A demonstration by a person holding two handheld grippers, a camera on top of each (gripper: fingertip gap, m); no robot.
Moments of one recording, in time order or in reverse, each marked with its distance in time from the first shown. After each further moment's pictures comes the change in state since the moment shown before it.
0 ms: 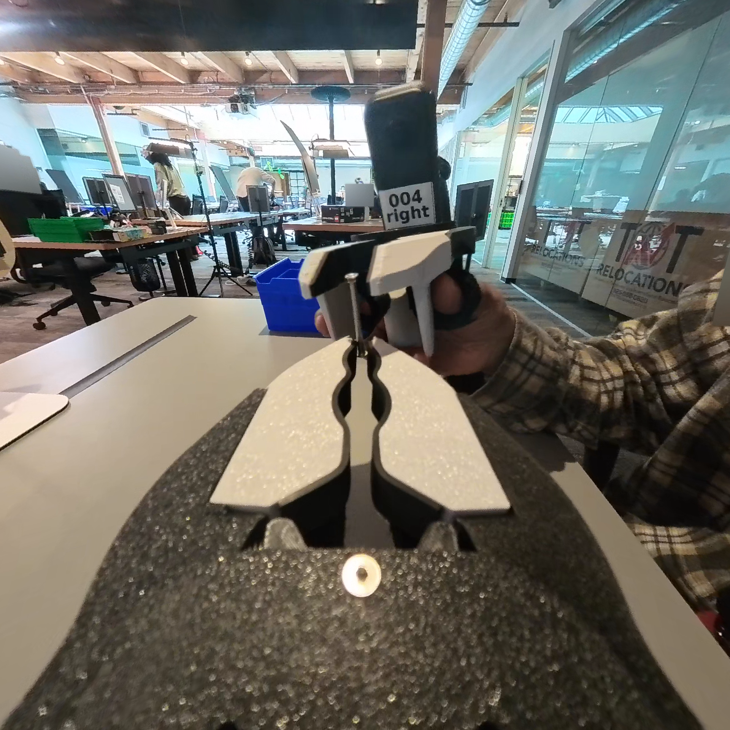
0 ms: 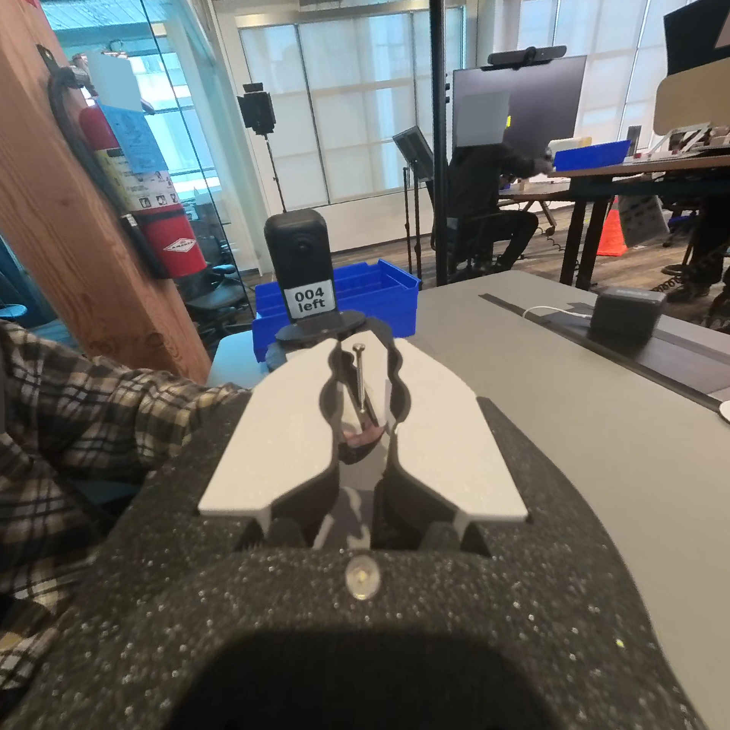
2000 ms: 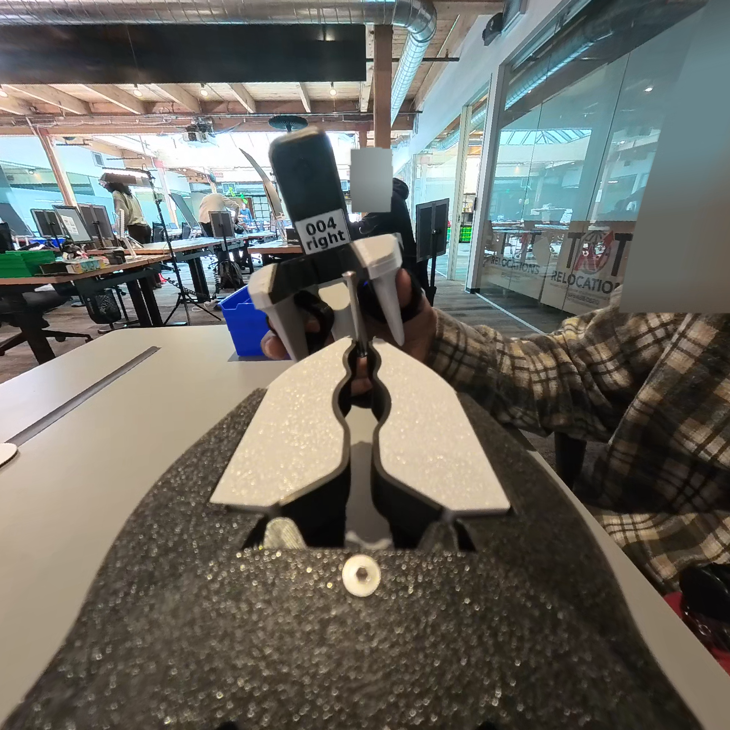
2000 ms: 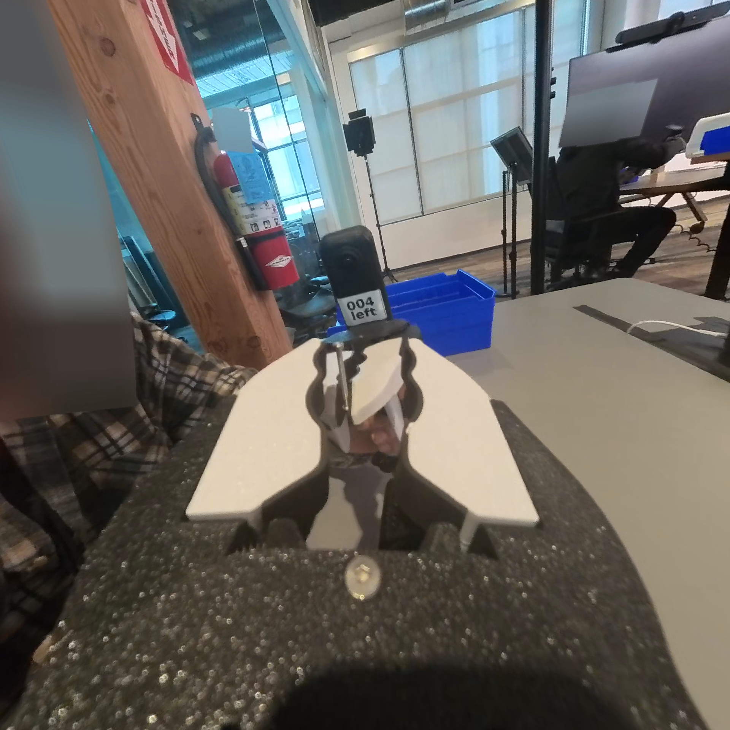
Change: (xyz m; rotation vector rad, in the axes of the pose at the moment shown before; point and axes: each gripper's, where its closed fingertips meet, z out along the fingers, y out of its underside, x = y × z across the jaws) left arm 0.020 -0.011 0.001 0.052 0.107 0.021; right arm -0.009 -0.009 -0.010 0.029 -0.265 0.097
